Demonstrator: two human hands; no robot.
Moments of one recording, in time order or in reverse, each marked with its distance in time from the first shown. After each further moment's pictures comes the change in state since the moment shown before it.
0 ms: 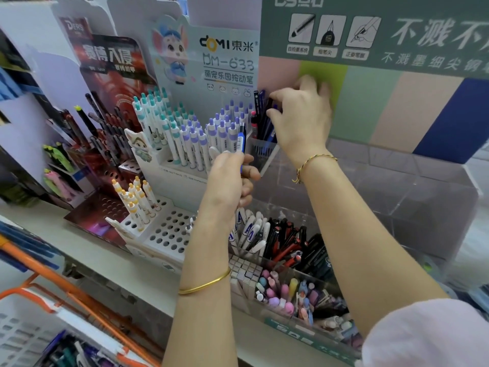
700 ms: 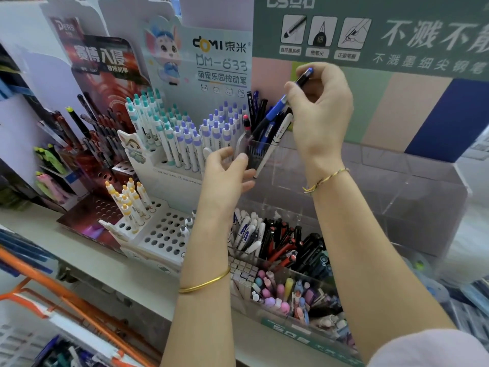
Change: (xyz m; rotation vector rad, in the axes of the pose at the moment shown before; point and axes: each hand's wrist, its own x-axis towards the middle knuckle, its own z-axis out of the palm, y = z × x) left_hand 0.005 -0.007 0.003 0.100 0.070 0.076; right_hand -0.018 0.006 -0.015 0.936 0.381 0.147
